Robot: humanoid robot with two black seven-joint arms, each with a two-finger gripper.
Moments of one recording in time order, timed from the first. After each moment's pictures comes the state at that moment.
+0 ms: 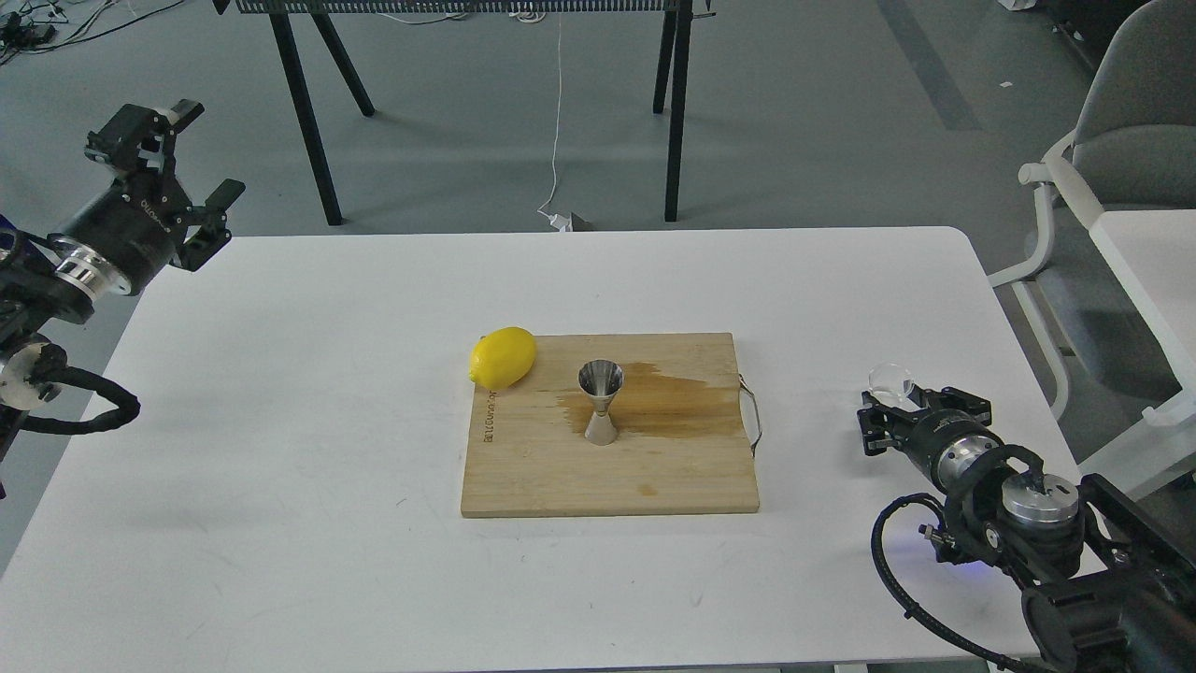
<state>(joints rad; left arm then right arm) -0.73 0.59 -0.71 -0.59 0.49 -0.49 -0.49 0.27 -0.27 1.09 0.95 0.51 -0.13 0.01</state>
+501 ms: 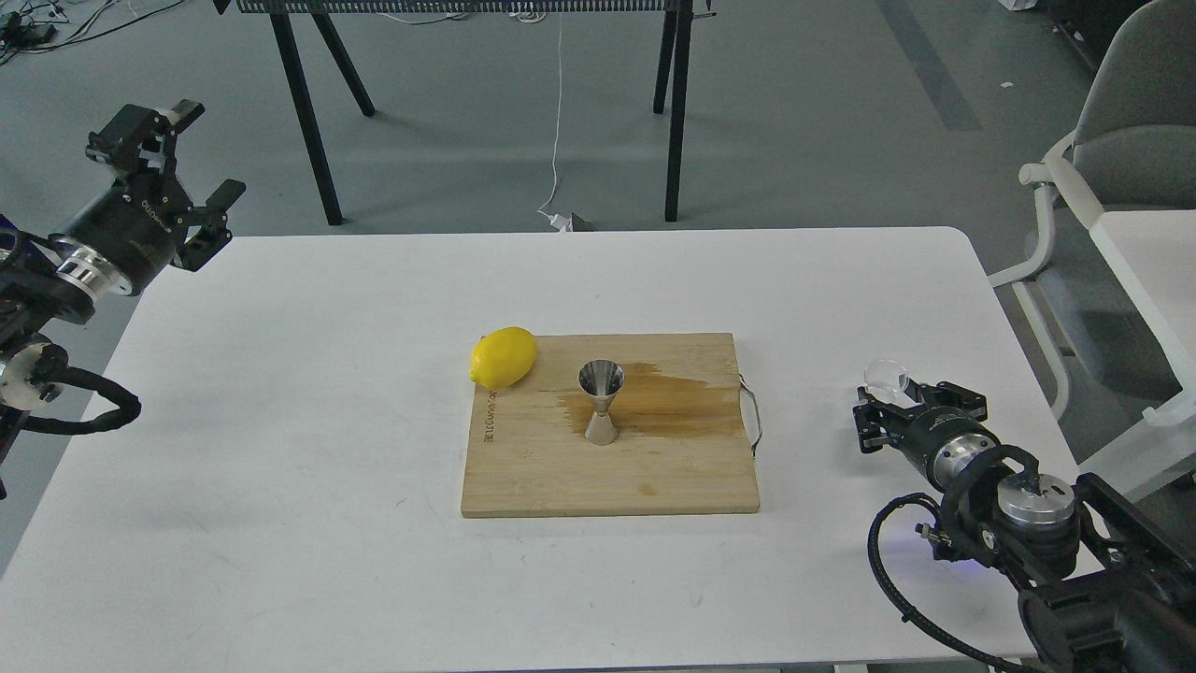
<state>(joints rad) -0.73 0.59 -0.71 -0.59 0.49 -0.49 -0.49 0.27 -0.27 1.09 0.96 0.49 -0.11 0.01</state>
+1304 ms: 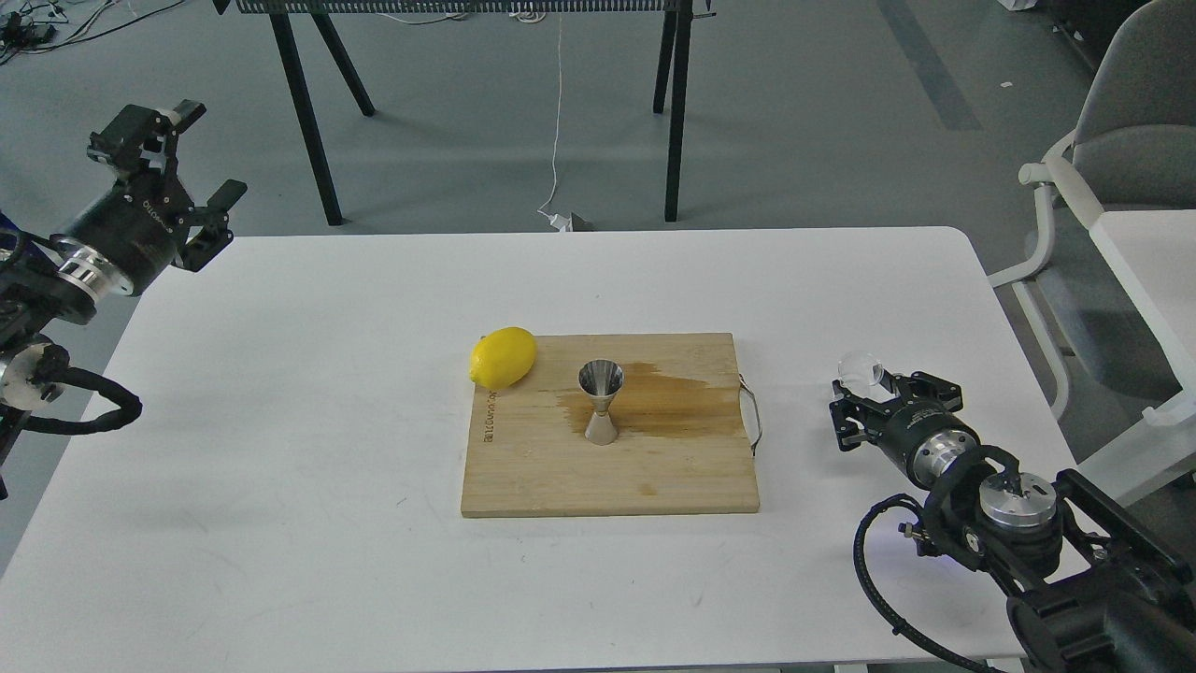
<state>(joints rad) -0.73 0.59 -0.71 -0.59 0.49 -0.49 -0.49 0.26 -0.27 1.04 1.02 0.46 -0.09 0.02</state>
